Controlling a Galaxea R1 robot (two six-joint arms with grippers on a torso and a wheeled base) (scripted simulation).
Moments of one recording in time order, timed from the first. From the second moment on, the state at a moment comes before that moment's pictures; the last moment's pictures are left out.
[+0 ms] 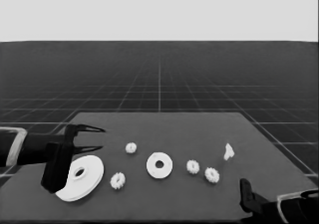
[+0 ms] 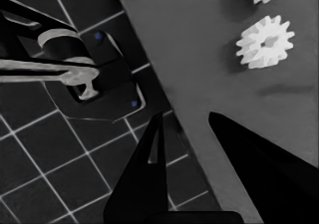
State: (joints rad) left arm -0.35 1.76 -0.42 0.31 0.68 0.35; right arm -0.35 1.76 -0.38 -0.70 -1.18 0.32
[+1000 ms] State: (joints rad) left arm 0.13 2.88 -2.09 0.22 1.35 -0.81; right arm -0.35 1.76 -0.39 -0.70 -1.18 0.32
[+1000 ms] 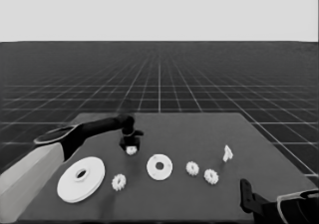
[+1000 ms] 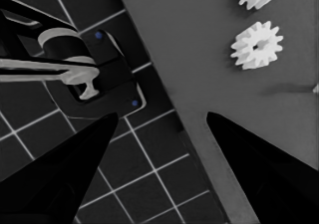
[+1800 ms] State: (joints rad) left arm 0.03 2.82 -1.95 0.16 1.44 -0.88; right arm -0.35 1.76 -0.39 -0.70 -1.18 0.32
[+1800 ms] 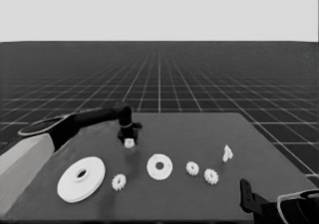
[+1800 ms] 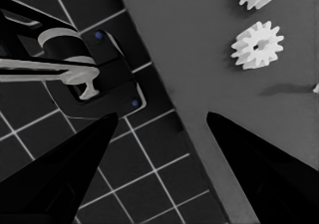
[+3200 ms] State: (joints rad) left arm 0.12 3.10 -1.99 0.27 1.44 -1.13; right arm -0.35 1.76 -0.39 -0.70 -1.18 0.32
